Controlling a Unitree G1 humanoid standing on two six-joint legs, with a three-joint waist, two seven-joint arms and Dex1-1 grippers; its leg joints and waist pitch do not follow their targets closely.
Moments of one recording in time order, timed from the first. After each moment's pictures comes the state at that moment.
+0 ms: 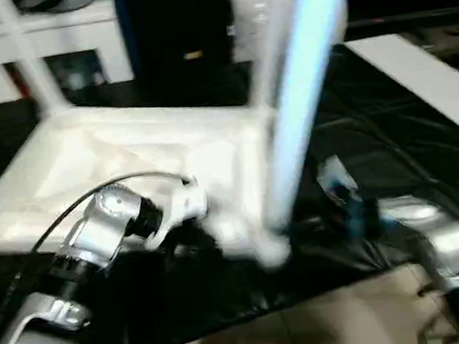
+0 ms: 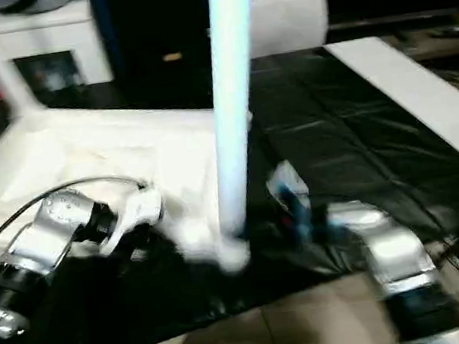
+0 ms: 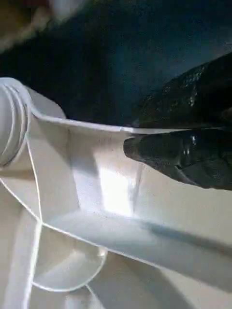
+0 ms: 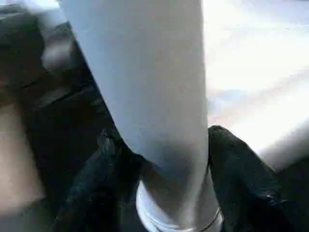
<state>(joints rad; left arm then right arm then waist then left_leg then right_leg) -0.64 0.41 -0.33 0.49 0.07 0.29 -1.28 -0.30 -0.29 0.06 0.05 0.28 0.54 0.90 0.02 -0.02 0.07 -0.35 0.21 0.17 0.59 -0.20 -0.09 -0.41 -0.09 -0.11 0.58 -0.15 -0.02</state>
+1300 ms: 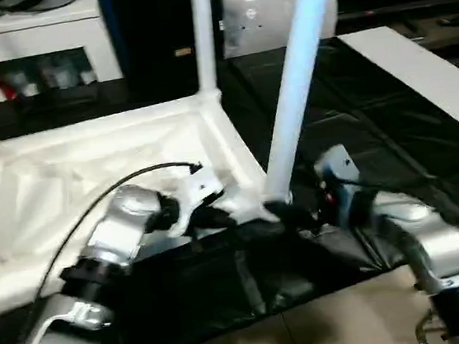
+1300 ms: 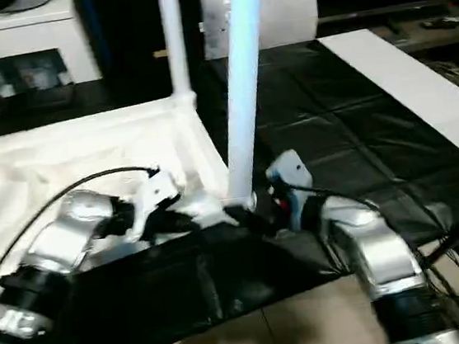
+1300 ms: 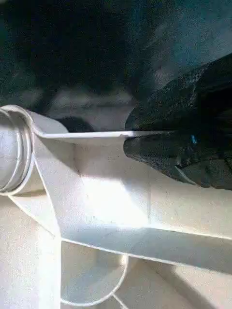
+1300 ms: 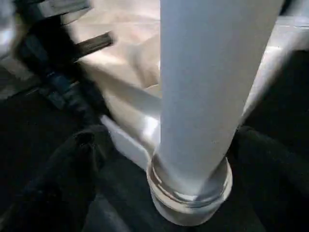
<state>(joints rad) -0.62 0.39 -0.32 0.46 0.05 0.28 -1.22 -0.30 -0.39 0.09 0.08 0.23 0.37 0.95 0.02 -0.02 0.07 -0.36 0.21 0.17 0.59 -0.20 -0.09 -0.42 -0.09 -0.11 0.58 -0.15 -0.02</state>
